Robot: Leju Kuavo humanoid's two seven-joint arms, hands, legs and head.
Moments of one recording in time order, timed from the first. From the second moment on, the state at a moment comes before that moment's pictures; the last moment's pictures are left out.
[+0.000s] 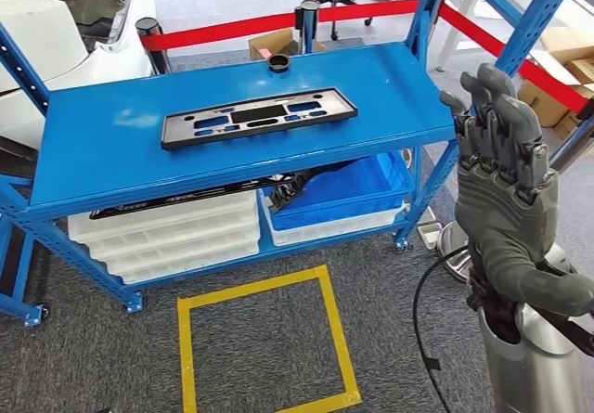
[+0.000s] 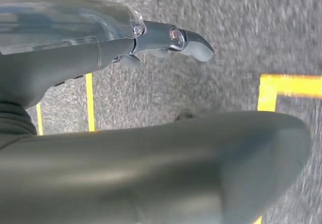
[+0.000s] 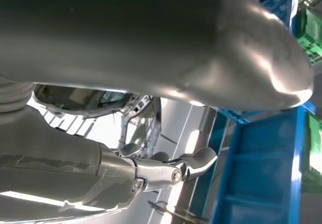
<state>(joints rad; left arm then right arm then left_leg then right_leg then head) -0.10 0.08 -1.25 -0.14 1.52 0.14 -0.32 -0.35 -0.14 0.19 -2.09 0.03 0.34 -0.49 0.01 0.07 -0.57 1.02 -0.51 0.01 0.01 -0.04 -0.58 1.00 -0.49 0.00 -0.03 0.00</state>
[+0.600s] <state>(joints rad) -0.09 0.08 -1.29 -0.12 1.52 0.15 -0.32 -0.20 -0.15 0.16 -2.11 0.04 0.28 -0.53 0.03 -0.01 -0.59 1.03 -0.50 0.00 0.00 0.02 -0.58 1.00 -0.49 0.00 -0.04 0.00</state>
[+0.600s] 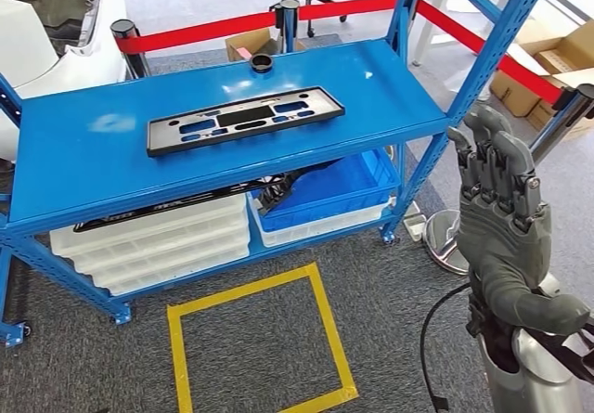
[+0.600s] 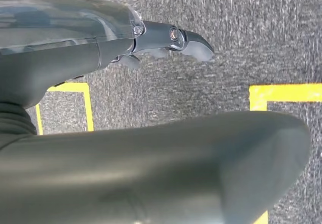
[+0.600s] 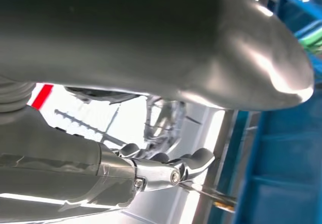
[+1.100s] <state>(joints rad) -0.10 0.08 -1.29 -0.12 1.52 0.15 -0.33 -0.14 -0.15 0.14 -2.10 0.06 0.28 -0.48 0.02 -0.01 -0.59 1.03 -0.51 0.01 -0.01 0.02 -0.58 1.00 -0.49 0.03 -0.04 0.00</state>
